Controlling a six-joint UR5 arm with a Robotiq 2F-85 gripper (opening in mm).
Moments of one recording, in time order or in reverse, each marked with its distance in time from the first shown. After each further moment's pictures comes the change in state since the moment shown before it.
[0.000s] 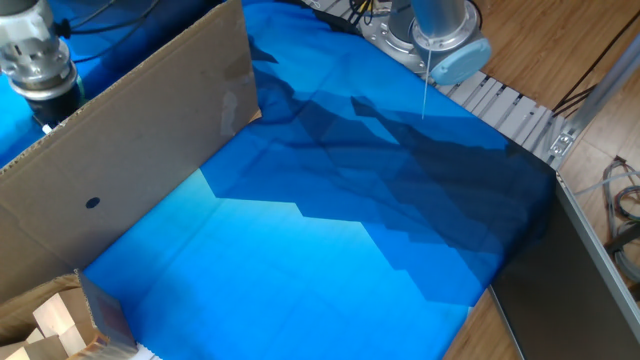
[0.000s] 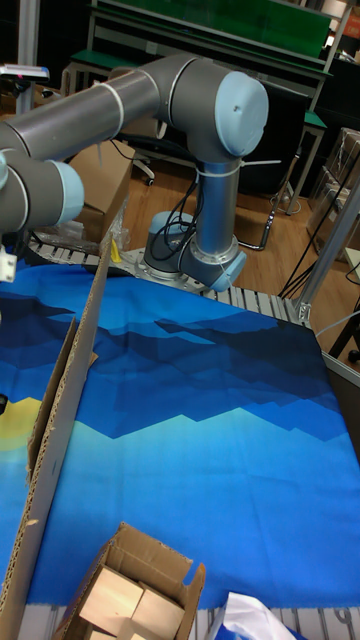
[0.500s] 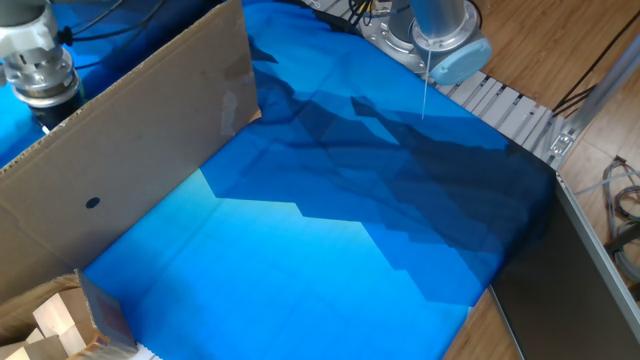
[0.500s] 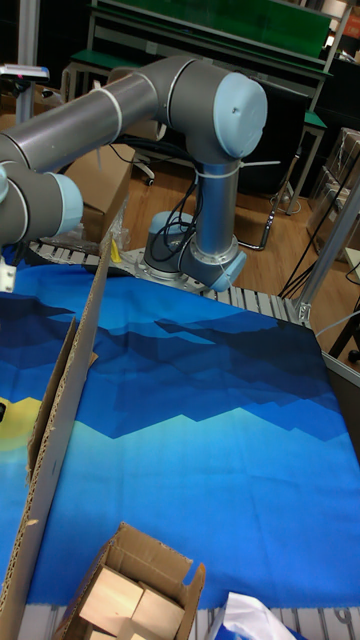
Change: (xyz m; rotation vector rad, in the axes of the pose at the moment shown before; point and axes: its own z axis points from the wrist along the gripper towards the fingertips) arm 0.000 -0.002 0.010 0.005 -0.003 -0.007
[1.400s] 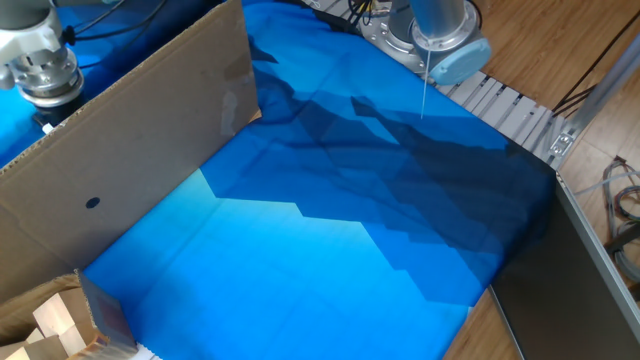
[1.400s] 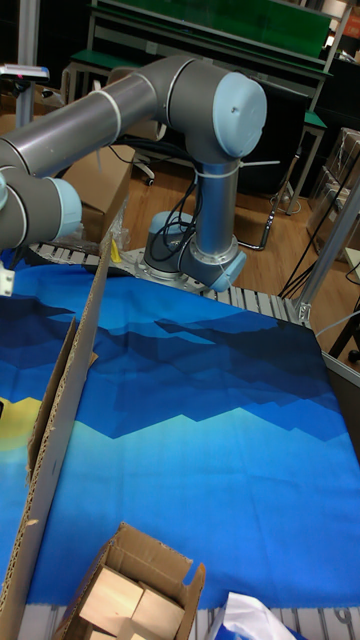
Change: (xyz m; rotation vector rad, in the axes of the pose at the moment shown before) arm 0.017 -0.006 0.007 0.013 0.034 -0.033
